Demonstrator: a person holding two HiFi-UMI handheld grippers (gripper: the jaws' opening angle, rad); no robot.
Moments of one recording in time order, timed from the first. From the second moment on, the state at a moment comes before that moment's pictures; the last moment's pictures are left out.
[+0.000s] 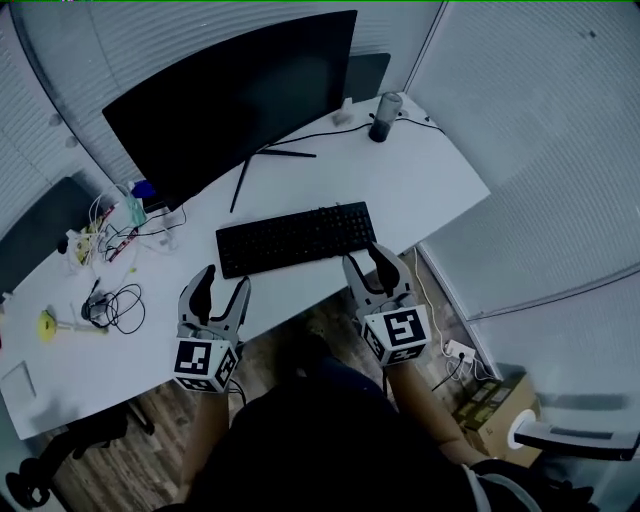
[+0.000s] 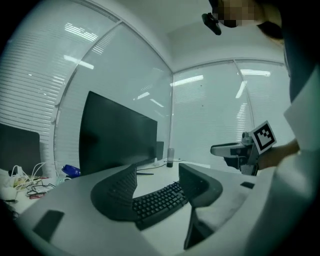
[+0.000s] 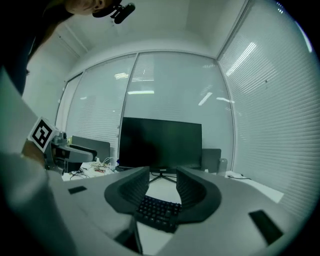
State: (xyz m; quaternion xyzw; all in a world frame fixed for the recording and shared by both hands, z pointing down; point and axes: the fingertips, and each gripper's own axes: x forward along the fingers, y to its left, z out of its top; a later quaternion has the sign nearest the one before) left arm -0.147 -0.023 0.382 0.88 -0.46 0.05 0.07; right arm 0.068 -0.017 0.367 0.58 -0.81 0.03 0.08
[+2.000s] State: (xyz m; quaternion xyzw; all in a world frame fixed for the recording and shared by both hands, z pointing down) left arm -0.184 -0.146 0.641 0.81 -0.37 0.29 0.36; right arm 0.193 -0.153 0.641 0.39 -0.78 0.39 0.29
